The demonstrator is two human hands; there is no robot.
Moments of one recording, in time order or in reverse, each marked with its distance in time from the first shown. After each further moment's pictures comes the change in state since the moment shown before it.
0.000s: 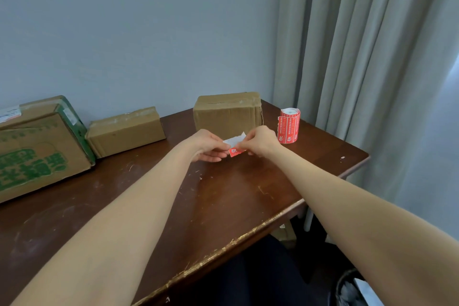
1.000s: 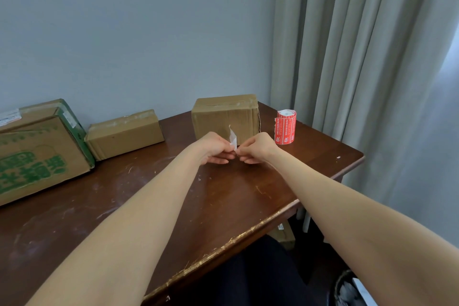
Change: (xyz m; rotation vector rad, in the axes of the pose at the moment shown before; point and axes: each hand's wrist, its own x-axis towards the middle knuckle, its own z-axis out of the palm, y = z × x) left_hand -0.011 0.008 0.025 -0.004 -0.006 0.033; right_hand -0.009 0.010 0.002 0.371 -0.127 0.102
